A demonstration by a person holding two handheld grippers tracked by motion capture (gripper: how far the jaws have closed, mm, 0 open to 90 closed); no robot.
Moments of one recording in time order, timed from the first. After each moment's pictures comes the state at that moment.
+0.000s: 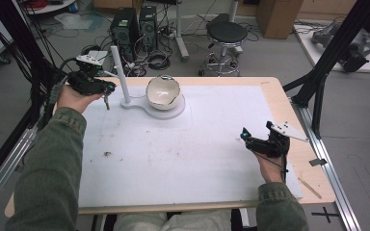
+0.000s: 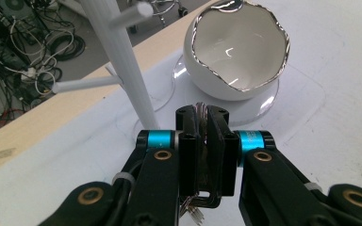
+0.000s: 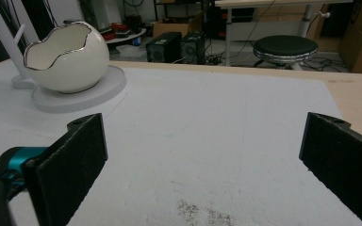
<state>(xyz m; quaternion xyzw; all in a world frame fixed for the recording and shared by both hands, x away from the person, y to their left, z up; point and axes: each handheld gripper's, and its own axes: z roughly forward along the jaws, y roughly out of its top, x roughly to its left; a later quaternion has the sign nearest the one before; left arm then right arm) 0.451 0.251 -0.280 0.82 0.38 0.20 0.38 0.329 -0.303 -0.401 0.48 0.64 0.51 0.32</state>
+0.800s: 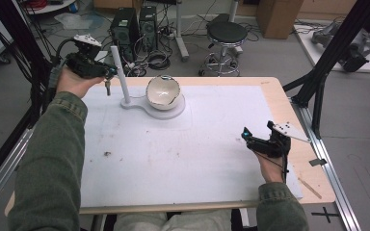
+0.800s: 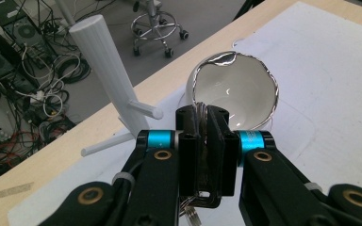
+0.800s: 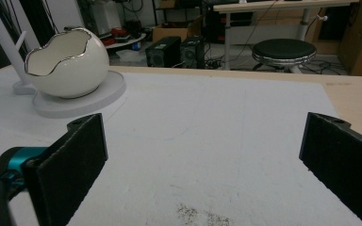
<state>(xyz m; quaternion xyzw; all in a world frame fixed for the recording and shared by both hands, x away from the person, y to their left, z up) 0.463 0.240 -0.237 0.81 0.37 0.21 0.40 0.327 -0.305 -0.400 0.48 0.63 0.51 0.32</state>
